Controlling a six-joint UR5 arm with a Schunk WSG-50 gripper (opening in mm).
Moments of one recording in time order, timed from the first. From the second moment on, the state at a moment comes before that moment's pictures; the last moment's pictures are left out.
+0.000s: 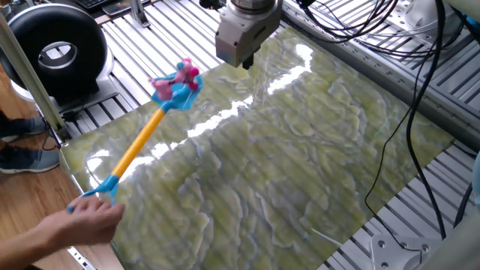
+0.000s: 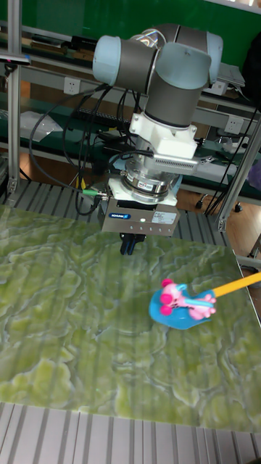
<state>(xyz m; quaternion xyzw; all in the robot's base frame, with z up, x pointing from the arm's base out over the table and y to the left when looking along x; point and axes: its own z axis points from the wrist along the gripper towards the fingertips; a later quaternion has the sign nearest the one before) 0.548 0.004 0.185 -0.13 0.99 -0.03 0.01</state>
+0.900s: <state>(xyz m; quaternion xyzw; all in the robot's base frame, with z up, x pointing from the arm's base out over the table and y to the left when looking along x) 0.530 0.031 0.174 -0.16 0.99 -0.01 -0.01</state>
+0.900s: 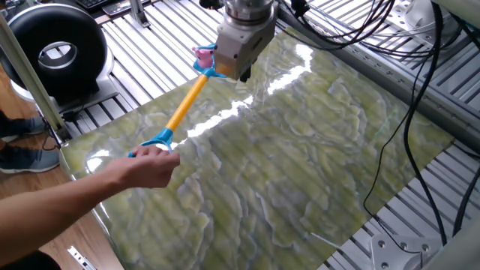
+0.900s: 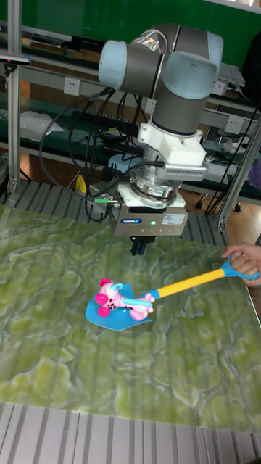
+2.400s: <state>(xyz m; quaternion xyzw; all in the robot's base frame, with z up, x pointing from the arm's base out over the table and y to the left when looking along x) 0.543 0.073 0.209 -0.33 0.94 0.07 -0.01</state>
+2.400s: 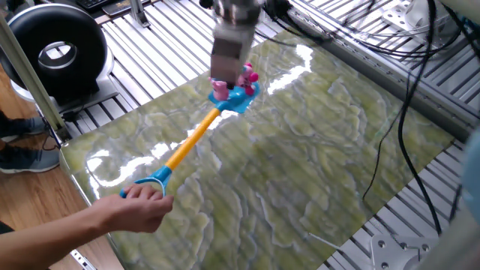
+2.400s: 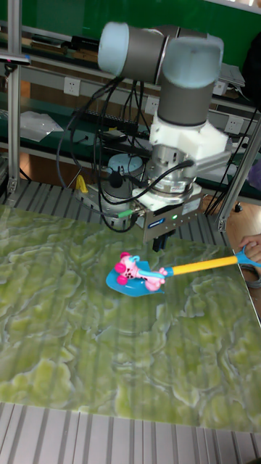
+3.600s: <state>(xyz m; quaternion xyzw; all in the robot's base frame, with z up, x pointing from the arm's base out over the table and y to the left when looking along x) 0.675 0.046 0.185 -0.57 0.82 0.03 0.05</state>
